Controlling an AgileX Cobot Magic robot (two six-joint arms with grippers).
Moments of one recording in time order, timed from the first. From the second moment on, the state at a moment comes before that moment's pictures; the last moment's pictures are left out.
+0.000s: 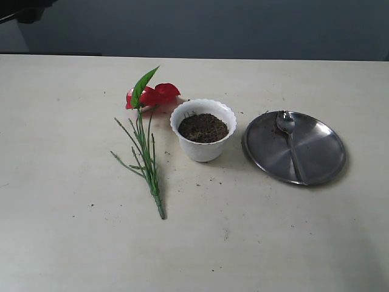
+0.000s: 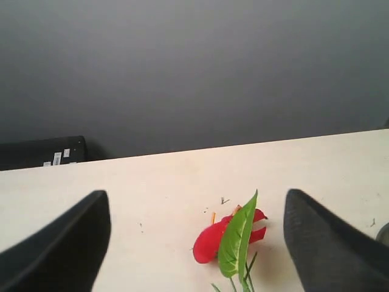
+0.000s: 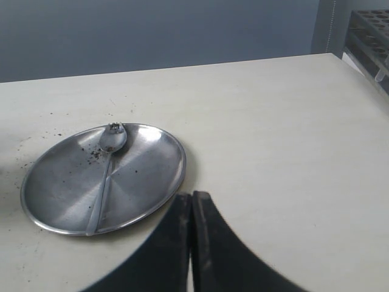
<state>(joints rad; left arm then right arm) -0.18 1.08 -0.89 0.31 0.23 -0.41 0.06 0.00 0.00 0.01 0.38 0.05</state>
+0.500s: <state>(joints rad) -0.19 1.11 -0.90 0.16 0.27 -0.42 0.06 0.00 0.00 0.01 0.38 0.05</state>
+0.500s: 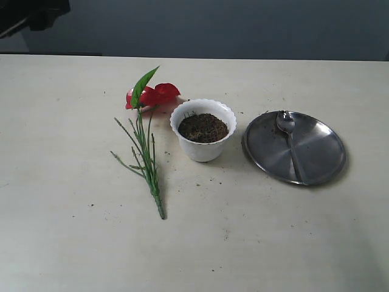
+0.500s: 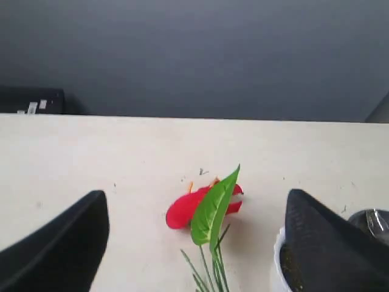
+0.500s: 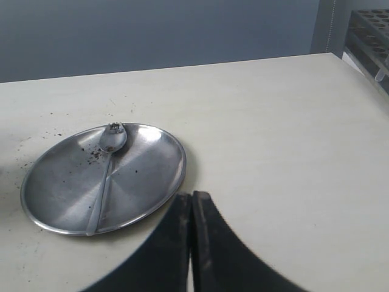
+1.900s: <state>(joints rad) -0.19 1.36 -0.91 -0.52 0.46 0.02 0.06 0.00 0.00 0.01 0.38 0.05</state>
